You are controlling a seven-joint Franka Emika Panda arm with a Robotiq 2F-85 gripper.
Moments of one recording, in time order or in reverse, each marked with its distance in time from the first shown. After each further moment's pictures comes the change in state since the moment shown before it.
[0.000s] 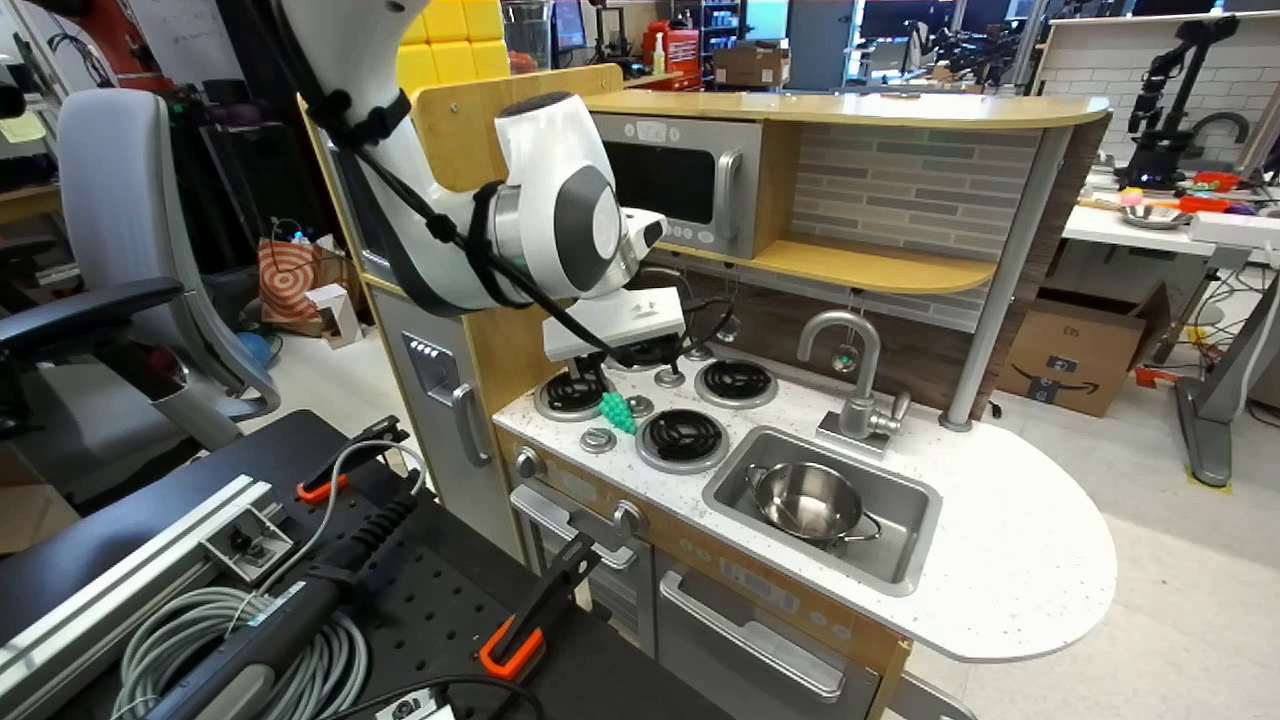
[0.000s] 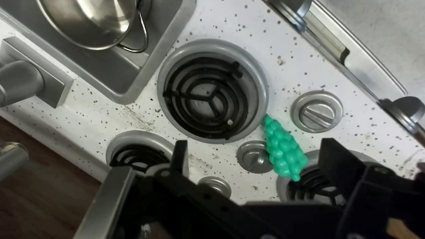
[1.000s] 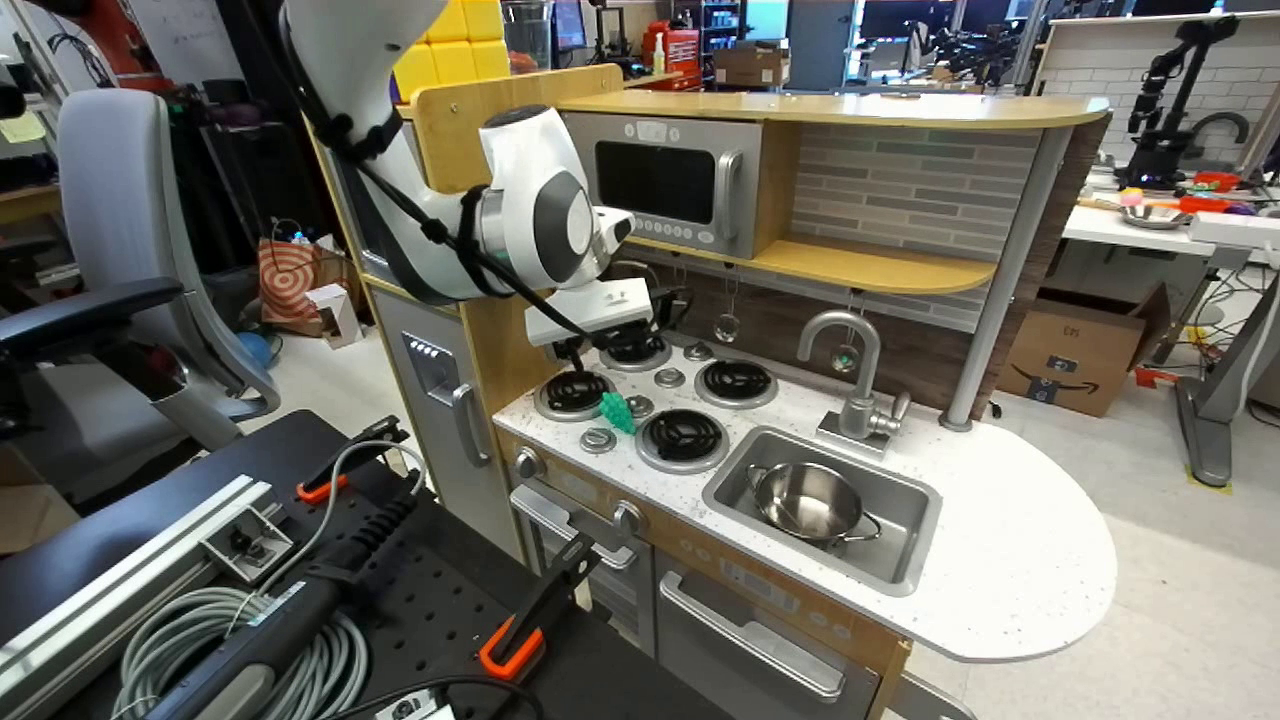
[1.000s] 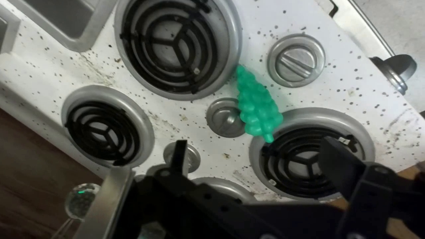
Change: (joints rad) arm 0.092 0.087 0.026 0.130 0.073 -0.050 -0.020
